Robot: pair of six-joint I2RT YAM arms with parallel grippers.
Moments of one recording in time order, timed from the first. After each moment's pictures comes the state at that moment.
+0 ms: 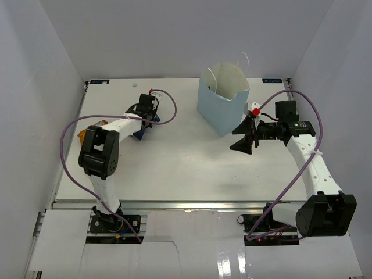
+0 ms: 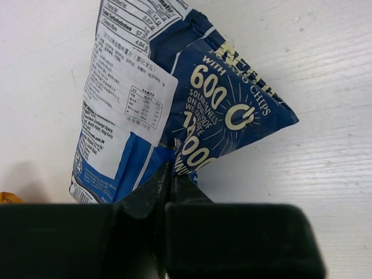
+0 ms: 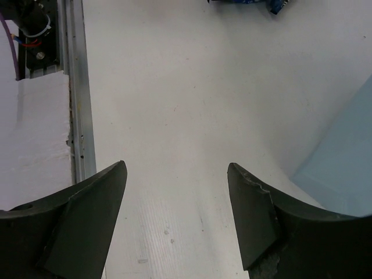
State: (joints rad) left arm -0.32 1.92 1.30 -0.21 -0.33 0.19; right arm 0.07 1.21 1.10 -0.81 -1.17 -0.81
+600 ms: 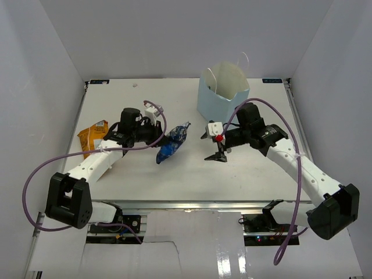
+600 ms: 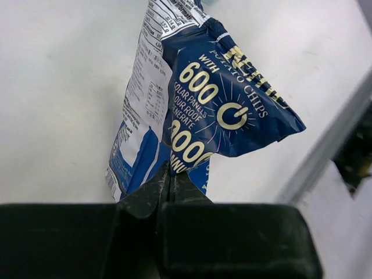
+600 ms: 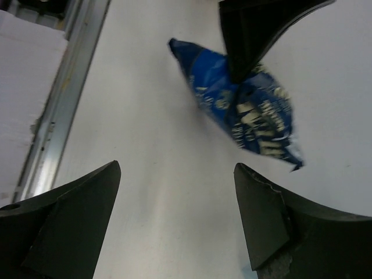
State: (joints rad) left arm -0.33 1.34 0.92 -0.21 0.56 -0.09; right arm 0.52 1.22 1.10 -0.68 -0.97 -0.96
